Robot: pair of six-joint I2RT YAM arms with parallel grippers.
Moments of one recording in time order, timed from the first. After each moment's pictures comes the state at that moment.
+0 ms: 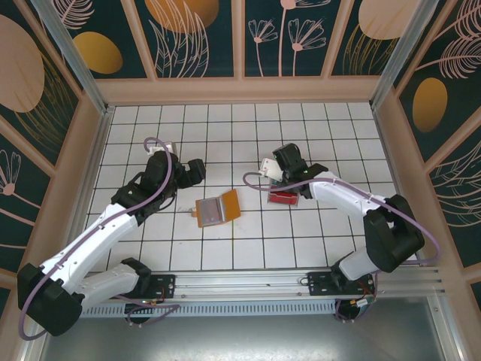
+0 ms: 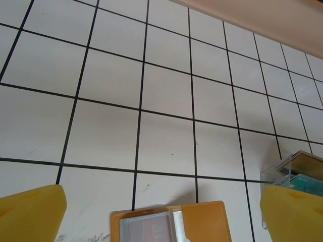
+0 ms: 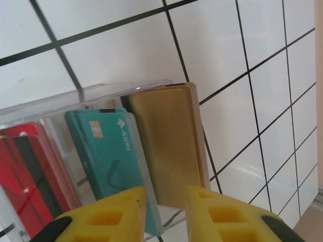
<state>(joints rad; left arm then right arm) -0.55 1.05 0.86 -0.46 -0.21 -0.67 0.59 1.49 0.94 -0.40 0.31 -0.80</state>
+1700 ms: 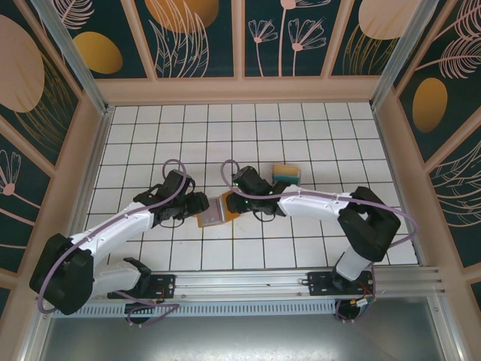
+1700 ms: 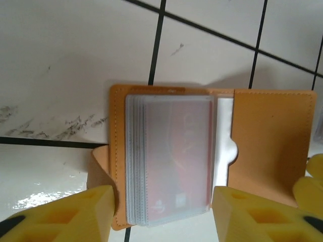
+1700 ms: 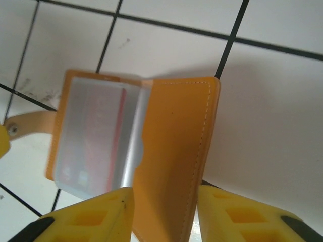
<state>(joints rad) -0.55 1.21 0.63 -0.43 0.12 -0.87 0.95 1.66 0.96 -0.25 -0.03 0.61</state>
